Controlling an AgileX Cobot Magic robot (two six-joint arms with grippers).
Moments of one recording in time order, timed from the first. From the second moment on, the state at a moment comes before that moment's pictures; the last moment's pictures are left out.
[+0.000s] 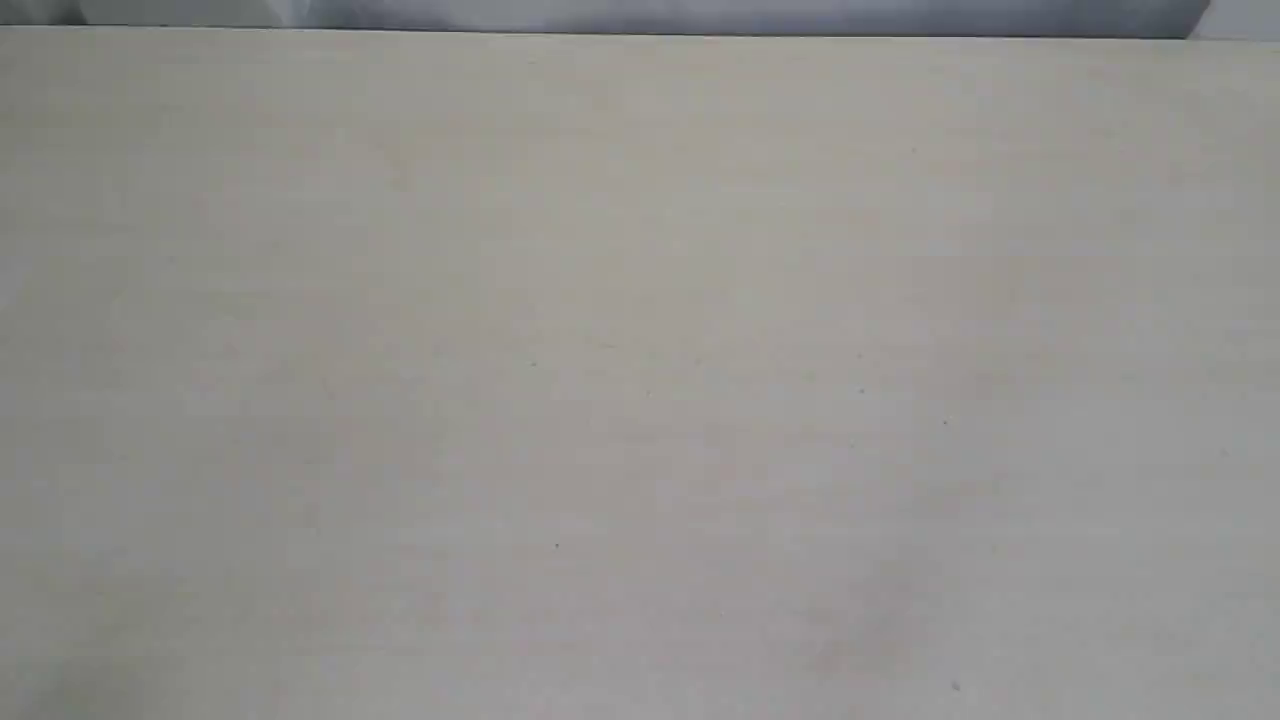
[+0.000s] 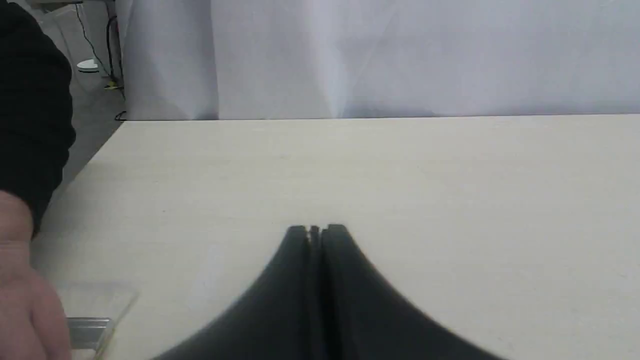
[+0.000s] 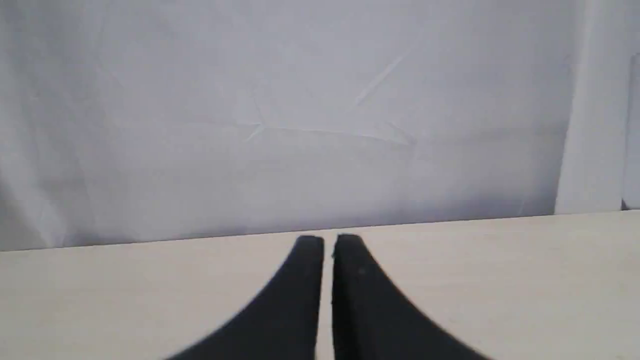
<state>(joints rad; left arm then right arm) 0.02 0.00 0.00 0.07 0.26 -0.07 0.05 0.04 -0.20 -0.02 0.24 0.17</state>
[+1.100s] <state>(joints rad) 0.02 0.00 0.00 0.07 0.26 -0.07 0.01 0.00 -0.11 0.01 0.38 -0.01</state>
